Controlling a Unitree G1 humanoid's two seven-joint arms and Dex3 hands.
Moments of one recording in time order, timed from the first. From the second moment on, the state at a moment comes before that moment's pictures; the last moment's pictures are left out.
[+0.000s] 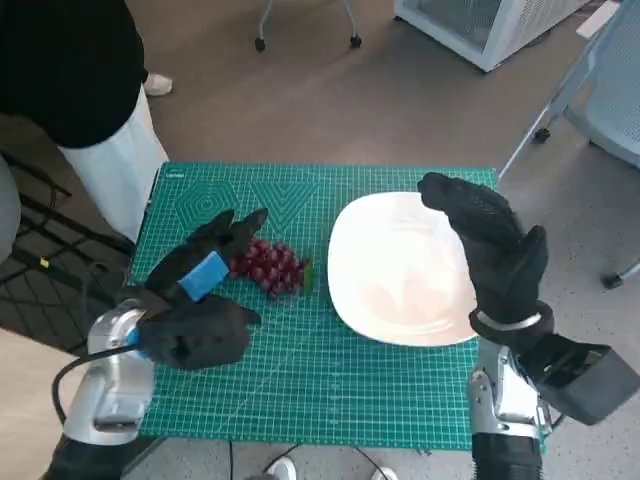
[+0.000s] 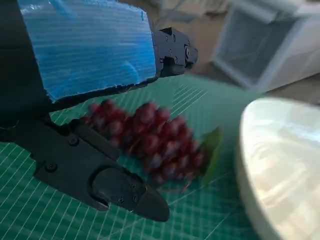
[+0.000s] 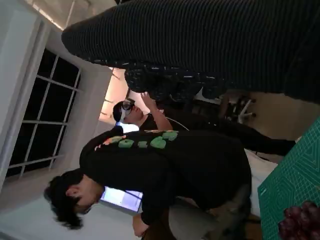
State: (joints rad) left arm -0.32 0.43 -0.11 -0.10 0.68 0.25 -0.49; right arm -0.48 -0.08 -0.12 0.34 0.37 -0.62 0.53
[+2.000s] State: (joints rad) left arm -0.87 0.28 -0.47 0.91 0.74 0.23 -0.32; right arm -0.47 -0.09 -0.14 0.35 0.39 -0.62 0.55
